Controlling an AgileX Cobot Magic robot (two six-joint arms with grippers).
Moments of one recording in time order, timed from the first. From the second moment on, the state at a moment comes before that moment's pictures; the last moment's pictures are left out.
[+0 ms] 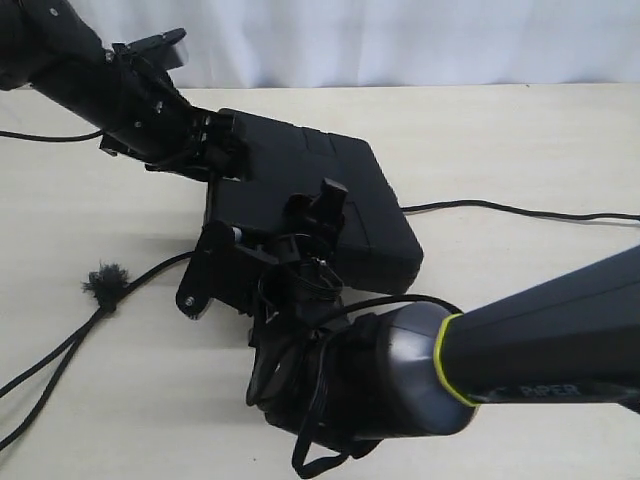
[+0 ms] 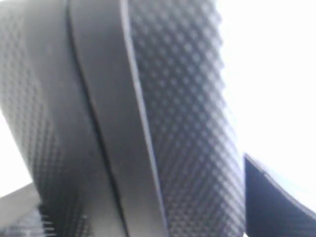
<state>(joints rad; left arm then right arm) -0.13 1.88 -1.27 -0.61 0.67 0.36 1.08 1.98 -0.96 -1.79 0.90 1.42</state>
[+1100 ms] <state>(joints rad) -0.12 1.75 -0.81 -0.18 0.51 1.29 0.76 1.67 -0.78 -1.76 0.46 1.84</state>
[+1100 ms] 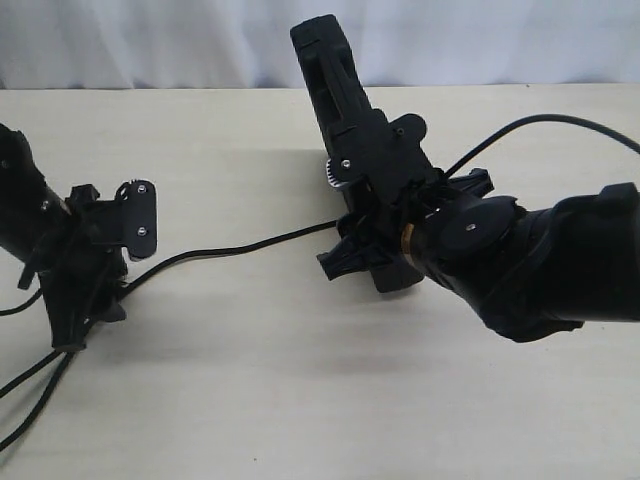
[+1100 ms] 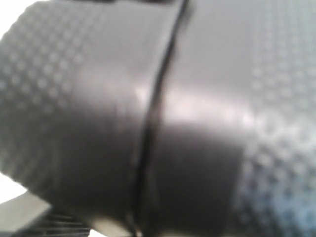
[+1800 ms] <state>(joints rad) -0.12 1.84 -0.85 -0.01 0.60 0.74 0.76 1.67 -0.78 -1.76 0.46 1.82</state>
